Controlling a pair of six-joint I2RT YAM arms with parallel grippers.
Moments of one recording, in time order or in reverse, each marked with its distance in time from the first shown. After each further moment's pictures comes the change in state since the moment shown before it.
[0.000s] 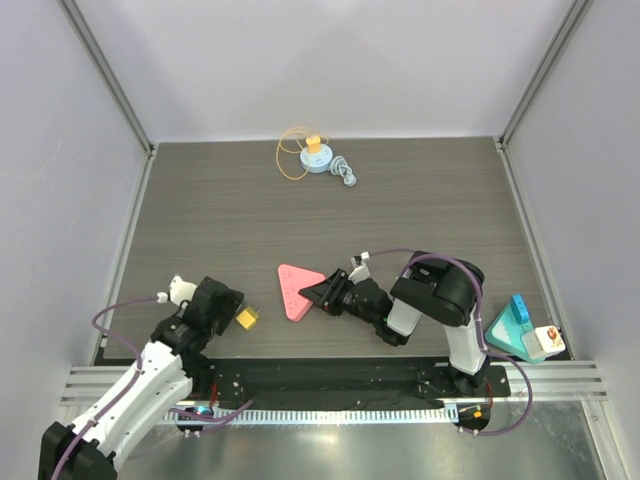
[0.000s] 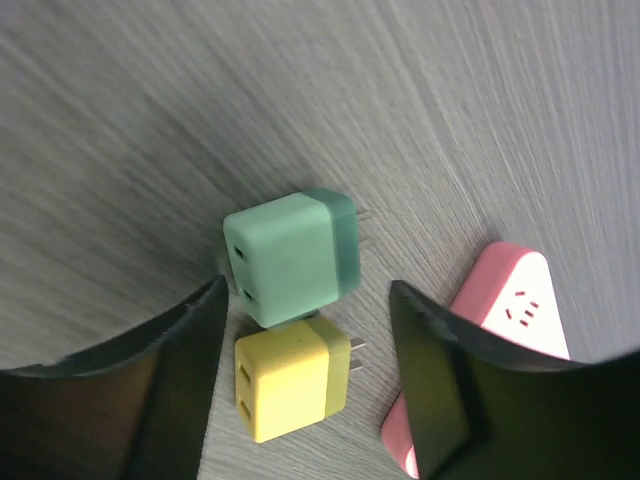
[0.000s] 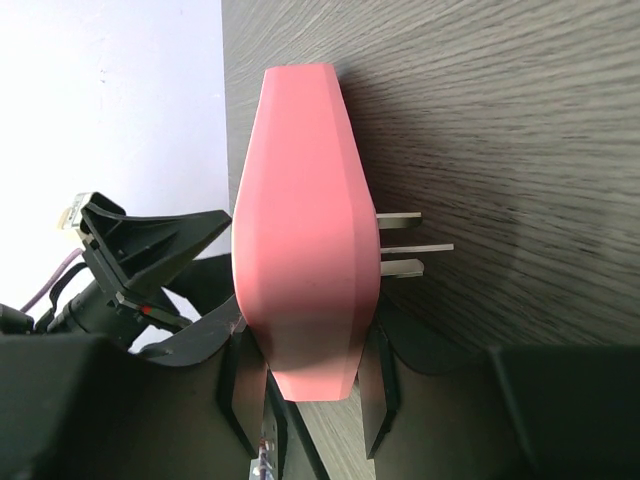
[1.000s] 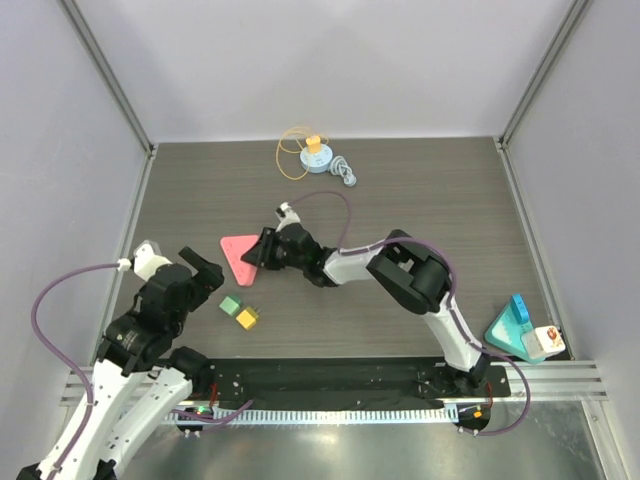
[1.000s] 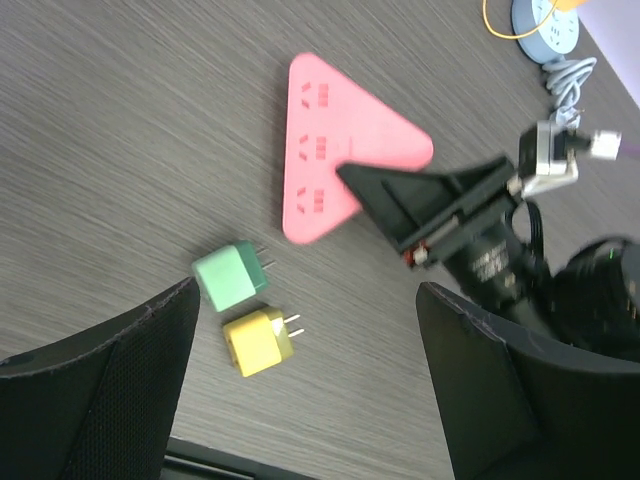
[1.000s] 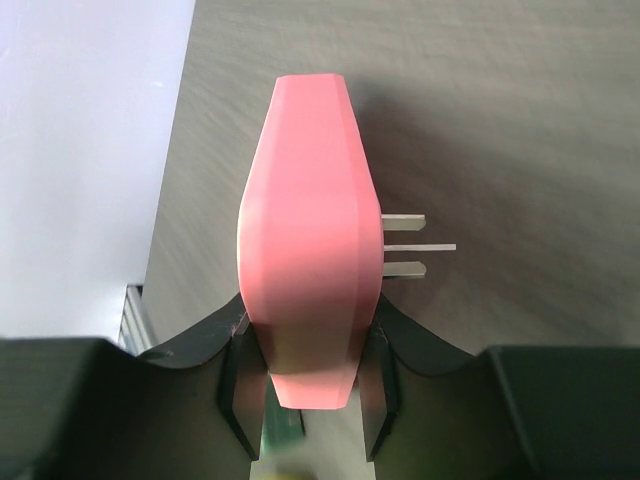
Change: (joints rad) left arm 0.002 -0.099 0.501 -0.381 -0.098 0.375; right arm -0.016 0.193 0.837 -0.752 -0.113 -0.383
